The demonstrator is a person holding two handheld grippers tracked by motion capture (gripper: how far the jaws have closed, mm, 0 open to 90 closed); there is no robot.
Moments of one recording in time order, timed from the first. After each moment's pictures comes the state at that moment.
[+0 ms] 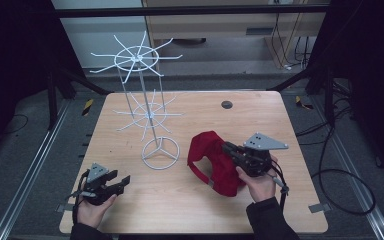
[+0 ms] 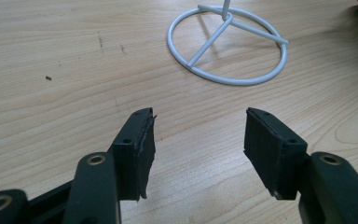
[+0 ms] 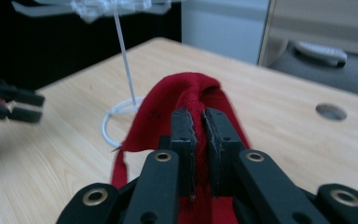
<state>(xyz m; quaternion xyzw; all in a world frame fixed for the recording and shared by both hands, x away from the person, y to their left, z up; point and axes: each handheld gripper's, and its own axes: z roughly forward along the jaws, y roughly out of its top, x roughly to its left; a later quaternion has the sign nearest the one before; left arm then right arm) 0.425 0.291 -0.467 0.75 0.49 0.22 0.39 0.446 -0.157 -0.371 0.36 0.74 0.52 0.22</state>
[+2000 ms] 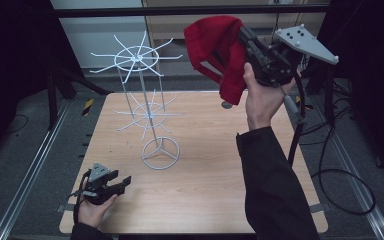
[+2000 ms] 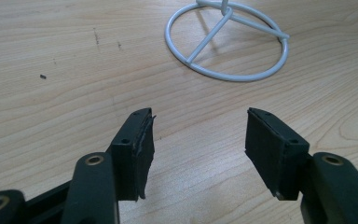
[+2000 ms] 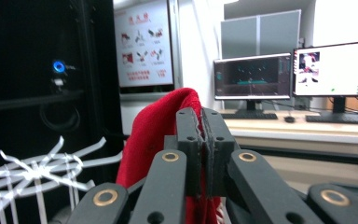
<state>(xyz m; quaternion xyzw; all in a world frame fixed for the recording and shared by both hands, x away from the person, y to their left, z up) 0.427 0.290 -0.470 0.75 0.48 0.22 0.39 0.491 -0.144 -0.153 0.37 0.53 0.66 0.39</state>
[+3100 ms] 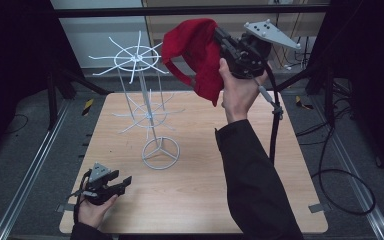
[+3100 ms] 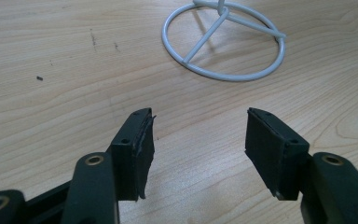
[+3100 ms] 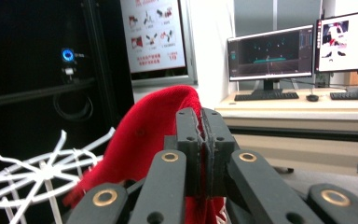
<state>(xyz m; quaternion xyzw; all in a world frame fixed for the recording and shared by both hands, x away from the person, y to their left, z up) 0.427 0.290 -0.470 0.76 0.48 0.21 0.39 0.522 -0.105 -0.162 0.39 0.55 0.65 0.34</state>
